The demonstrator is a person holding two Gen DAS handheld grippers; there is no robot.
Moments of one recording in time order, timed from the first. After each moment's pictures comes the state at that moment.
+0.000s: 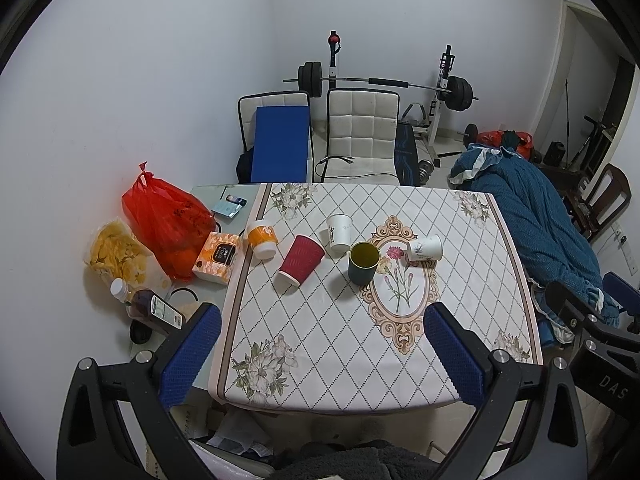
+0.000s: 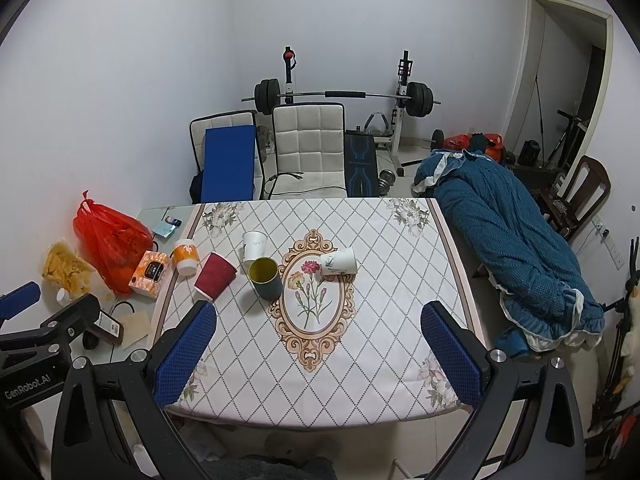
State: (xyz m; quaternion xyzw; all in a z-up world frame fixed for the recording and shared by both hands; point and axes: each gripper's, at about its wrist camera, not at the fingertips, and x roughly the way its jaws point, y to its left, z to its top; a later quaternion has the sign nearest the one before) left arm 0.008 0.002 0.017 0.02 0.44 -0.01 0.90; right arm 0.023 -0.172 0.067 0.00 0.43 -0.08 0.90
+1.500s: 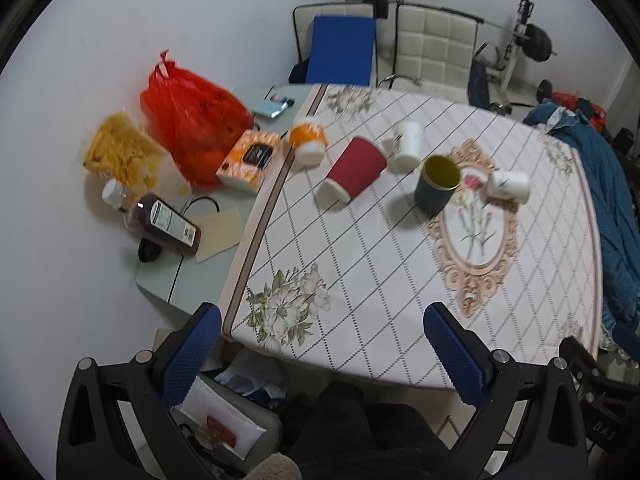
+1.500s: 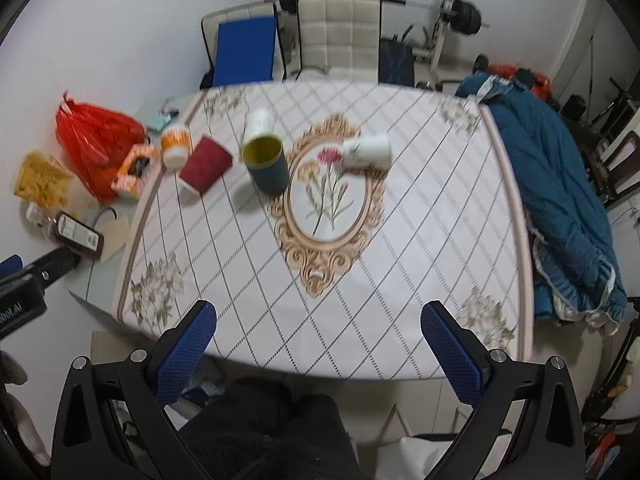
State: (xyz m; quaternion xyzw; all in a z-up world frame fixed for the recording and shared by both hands) left arm 0.047 0.018 -0.138 0.01 0.56 0.11 0.82; right arm 0.063 -0.199 -0.126 0.00 0.59 -0.02 0.81
